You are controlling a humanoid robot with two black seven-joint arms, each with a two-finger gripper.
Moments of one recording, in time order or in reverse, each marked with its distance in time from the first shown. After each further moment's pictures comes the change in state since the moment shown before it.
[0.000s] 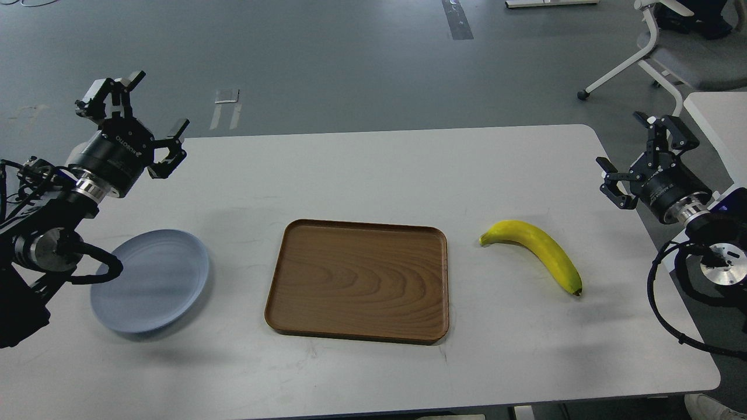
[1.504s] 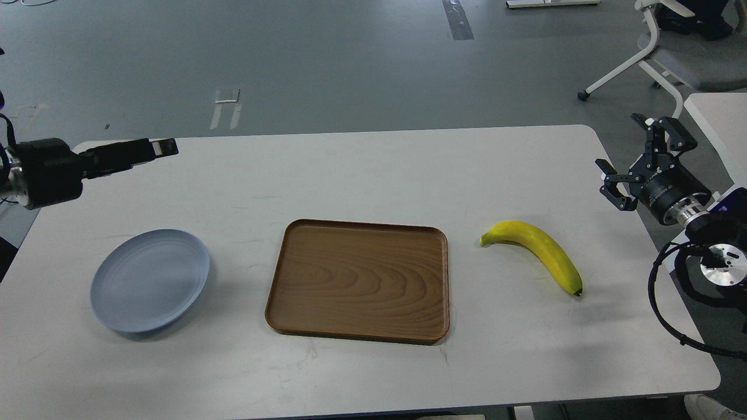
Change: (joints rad) left arm -0.045 0.506 0.043 -0.432 1.491 0.085 0.000; right arm 0.003 0.005 -0.012 -0.012 -0.009 0.000 0.000
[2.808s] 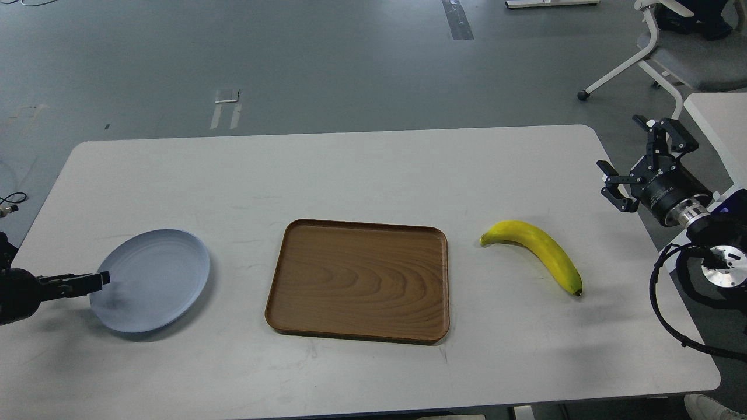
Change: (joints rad) left arm 0.149 -0.162 0.304 0.445 -0.065 0.178 0.000; right arm -0.005 -0.004 0.000 0.001 0.000 0.000 0.000
